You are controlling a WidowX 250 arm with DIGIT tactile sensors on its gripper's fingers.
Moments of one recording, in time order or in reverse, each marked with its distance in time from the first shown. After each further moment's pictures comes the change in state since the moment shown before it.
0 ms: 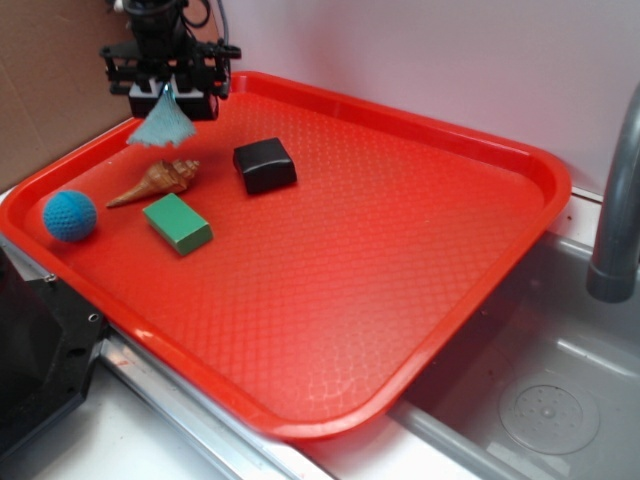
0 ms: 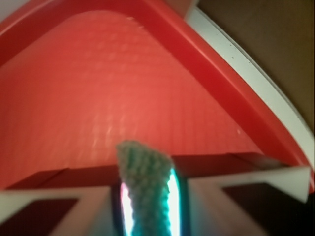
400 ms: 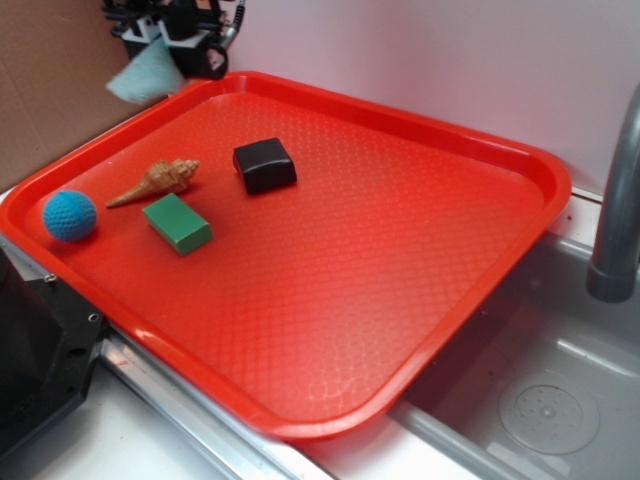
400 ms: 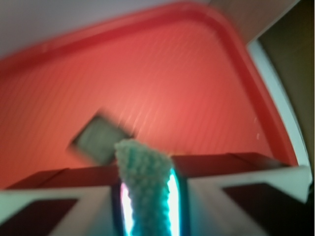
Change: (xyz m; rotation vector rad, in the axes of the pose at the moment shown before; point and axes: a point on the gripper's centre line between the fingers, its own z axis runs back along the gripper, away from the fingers) arm -0.057 -0.036 0.082 -0.152 0.045 -0.363
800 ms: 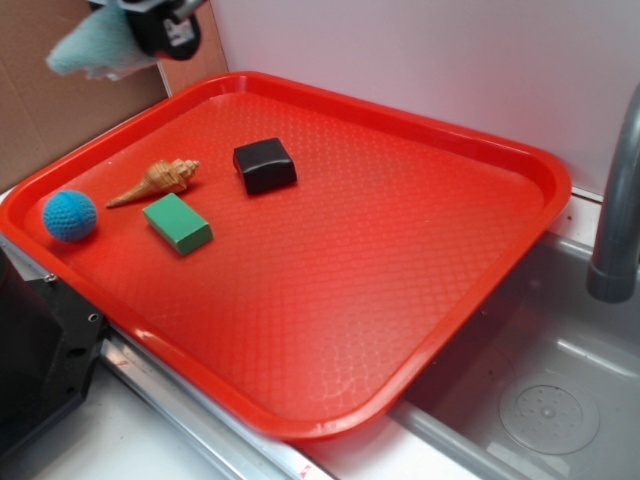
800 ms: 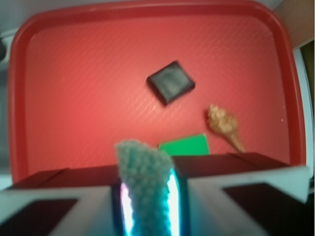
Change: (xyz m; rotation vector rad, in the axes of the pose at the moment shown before) arm -0.051 -0.033 0.047 -0.082 0.067 -0.230
